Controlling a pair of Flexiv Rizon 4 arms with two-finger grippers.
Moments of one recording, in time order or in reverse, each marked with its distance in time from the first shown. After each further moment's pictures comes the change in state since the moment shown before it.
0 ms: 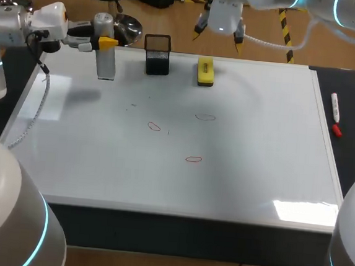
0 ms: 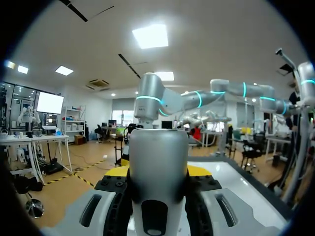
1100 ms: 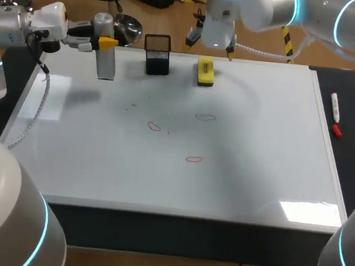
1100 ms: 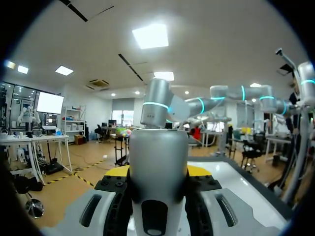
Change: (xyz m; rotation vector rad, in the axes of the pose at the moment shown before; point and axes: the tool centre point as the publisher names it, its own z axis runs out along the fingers) left arm 0.000 0.000 0.000 0.000 0.000 0.000; right arm -0.017 0.022 0.024 0.039 -0.041 -0.093
